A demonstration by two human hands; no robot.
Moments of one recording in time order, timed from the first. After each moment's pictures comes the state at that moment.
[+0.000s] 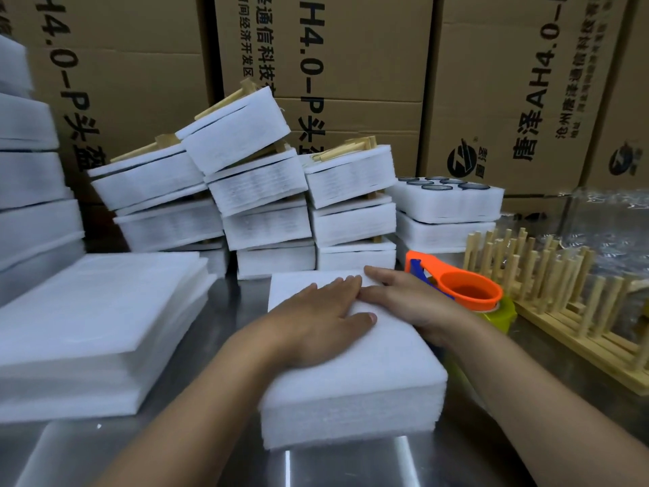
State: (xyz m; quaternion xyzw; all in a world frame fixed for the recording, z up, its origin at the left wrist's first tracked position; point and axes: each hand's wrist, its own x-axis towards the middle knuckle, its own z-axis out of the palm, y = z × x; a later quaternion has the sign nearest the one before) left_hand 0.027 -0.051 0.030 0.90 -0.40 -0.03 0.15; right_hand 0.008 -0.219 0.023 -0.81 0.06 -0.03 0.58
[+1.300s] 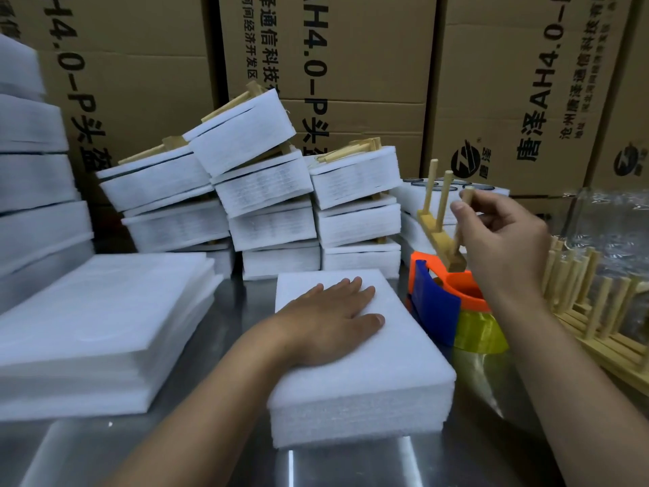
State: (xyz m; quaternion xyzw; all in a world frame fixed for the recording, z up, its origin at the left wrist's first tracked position) left_hand 0.027 -0.050 0.031 0.90 -0.41 -0.05 0.12; right_hand -0.025 -0.247 0.063 -0.71 0.03 -0.59 0.40
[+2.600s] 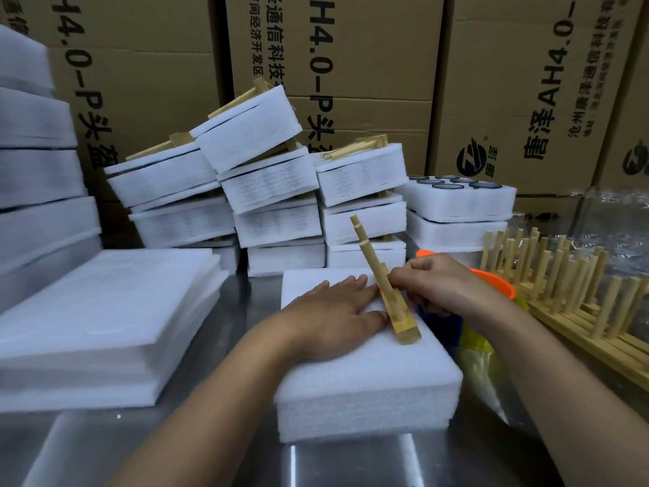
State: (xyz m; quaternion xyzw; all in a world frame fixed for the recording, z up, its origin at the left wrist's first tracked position) left_hand 0.030 -0.053 0.030 0.89 -0.43 -0.03 0.16; right_hand -0.014 -0.226 0.049 -0.87 0.07 -0.11 0.47
